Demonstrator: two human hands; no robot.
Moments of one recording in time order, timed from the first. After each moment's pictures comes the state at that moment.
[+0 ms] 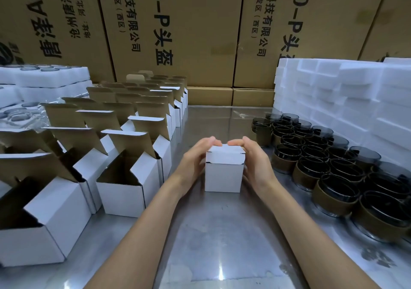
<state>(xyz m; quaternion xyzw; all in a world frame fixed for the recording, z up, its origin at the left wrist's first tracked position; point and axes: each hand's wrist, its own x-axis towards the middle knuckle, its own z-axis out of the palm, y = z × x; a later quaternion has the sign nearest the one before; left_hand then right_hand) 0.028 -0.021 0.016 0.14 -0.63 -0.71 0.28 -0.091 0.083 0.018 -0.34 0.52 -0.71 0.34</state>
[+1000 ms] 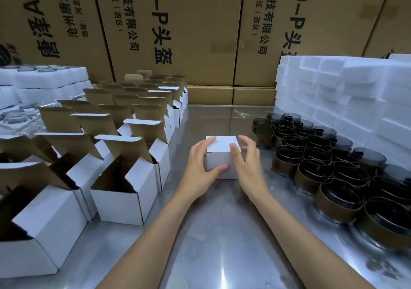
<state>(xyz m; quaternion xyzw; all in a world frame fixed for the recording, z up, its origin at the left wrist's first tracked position) 0.011 -0.023 -0.013 0.19 -0.78 -0.45 0.38 -0.096 0.061 -0.007 -0.38 0.68 -0.62 0.08</state>
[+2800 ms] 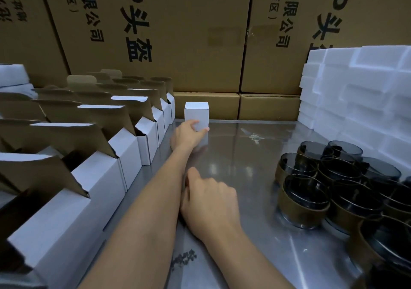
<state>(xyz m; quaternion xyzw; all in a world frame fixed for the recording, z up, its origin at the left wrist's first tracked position) -0.233 -0.321 -0.014 0.44 -0.77 -0.31 0.34 -0.172 -0.110 -0.015 -0.56 0.79 -0.24 -0.08</state>
